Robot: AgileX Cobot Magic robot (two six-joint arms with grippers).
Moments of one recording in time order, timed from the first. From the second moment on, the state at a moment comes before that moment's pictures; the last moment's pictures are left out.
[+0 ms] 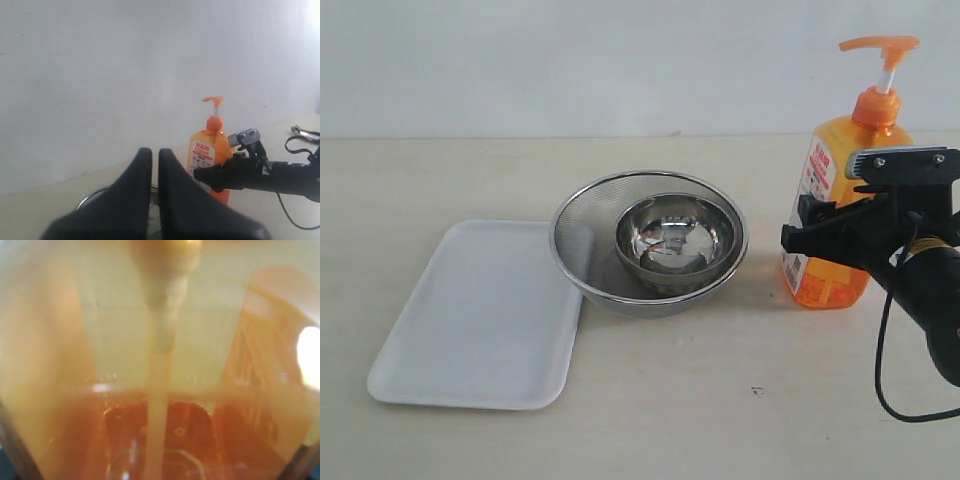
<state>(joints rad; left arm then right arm) -0.55 0.31 -0.19 0.58 -0.20 -0.65 0.37 1.79 -0.48 0.30 -0.95 -0.07</state>
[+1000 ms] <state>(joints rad) -0.55 0.12 0.00 0.26 -0.27 -0.37 0.37 1.79 -0.48 0.29 -0.93 -0.07</state>
